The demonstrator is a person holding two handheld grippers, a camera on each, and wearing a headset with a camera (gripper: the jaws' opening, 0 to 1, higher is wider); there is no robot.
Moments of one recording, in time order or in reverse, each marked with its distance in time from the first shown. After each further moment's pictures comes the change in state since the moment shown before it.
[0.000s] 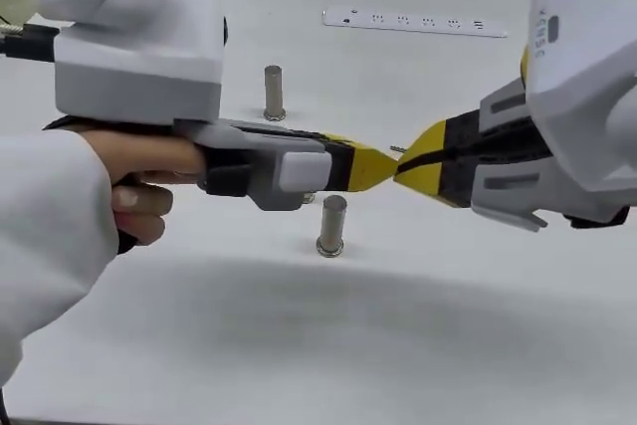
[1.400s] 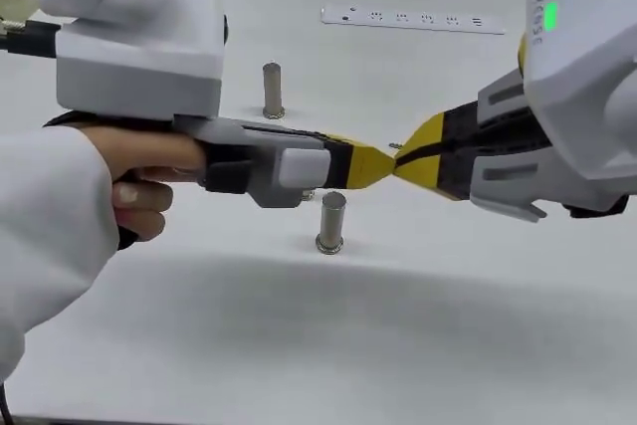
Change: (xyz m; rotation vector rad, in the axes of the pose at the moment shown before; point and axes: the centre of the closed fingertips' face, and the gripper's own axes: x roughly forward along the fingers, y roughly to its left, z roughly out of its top) left arm 0.001 -0.004 -0.003 -0.016 0.018 -0.006; right arm -0.002 0.000 0.002 -0.009 0.000 0.007
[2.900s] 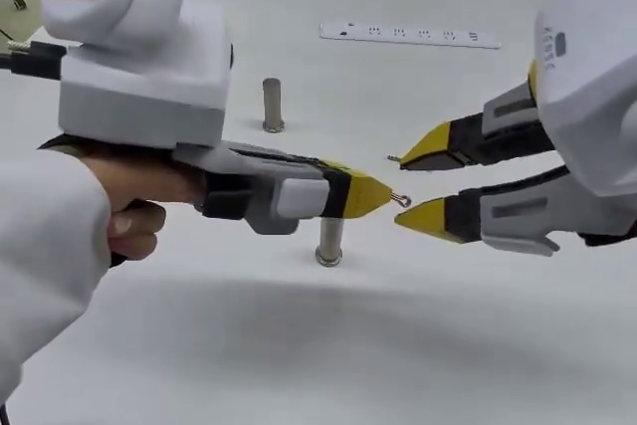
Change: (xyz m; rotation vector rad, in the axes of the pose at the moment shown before) left arm -0.001 -0.007 -0.009 0.089 0.049 0.004; right arm 0.000 0.011 -0.012 0.085 -0.031 0.093
